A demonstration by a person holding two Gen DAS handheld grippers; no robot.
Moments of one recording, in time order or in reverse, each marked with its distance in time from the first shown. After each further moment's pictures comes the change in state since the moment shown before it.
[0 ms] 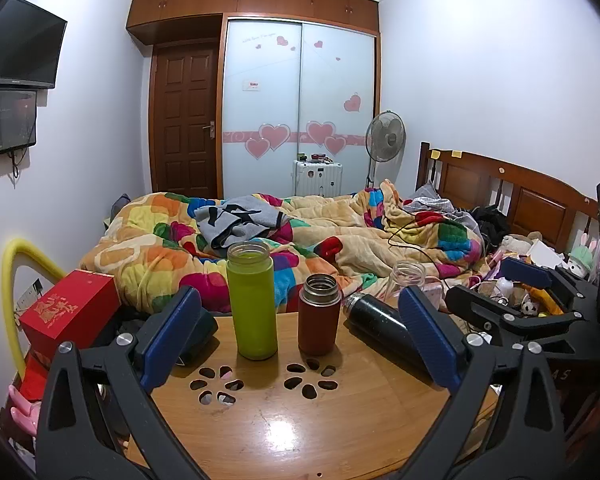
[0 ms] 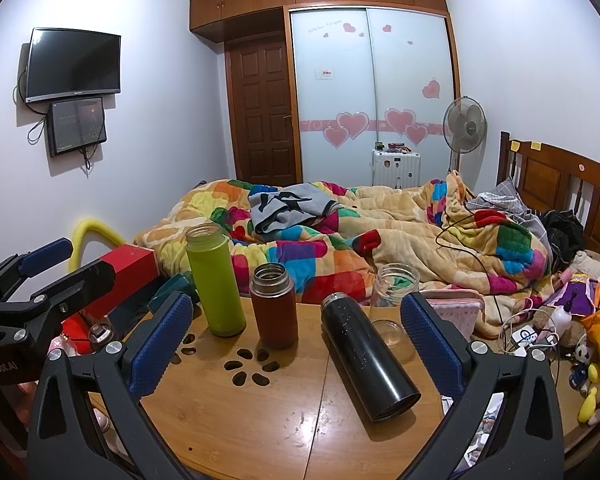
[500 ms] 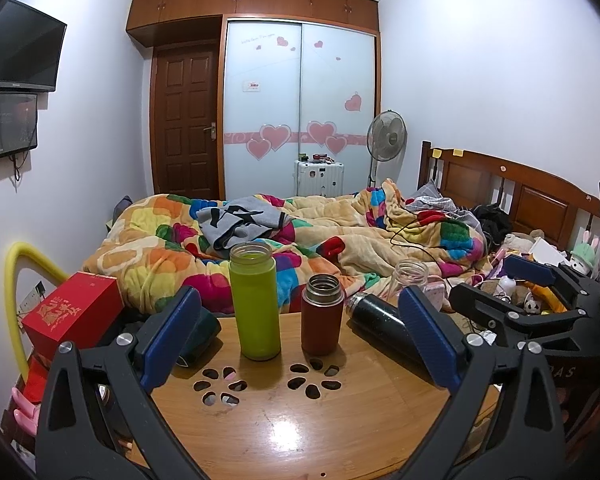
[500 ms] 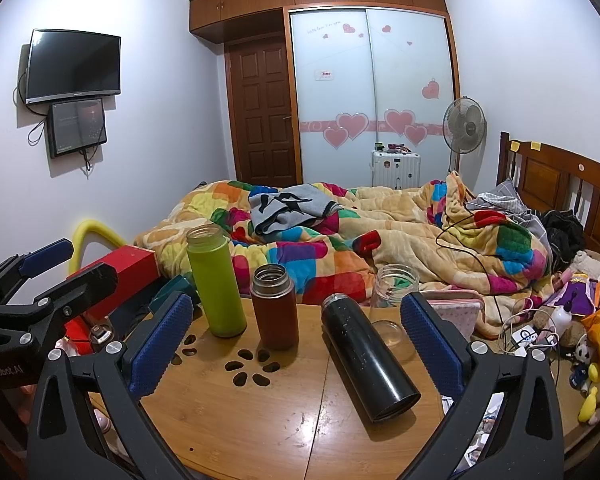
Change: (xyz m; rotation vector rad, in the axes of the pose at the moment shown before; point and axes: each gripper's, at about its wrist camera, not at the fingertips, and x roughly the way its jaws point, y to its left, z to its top) left arm 0.000 -0.001 -0.001 0.009 -0.002 0.008; right arm 0.000 -0.001 0.001 0.000 -0.002 0.001
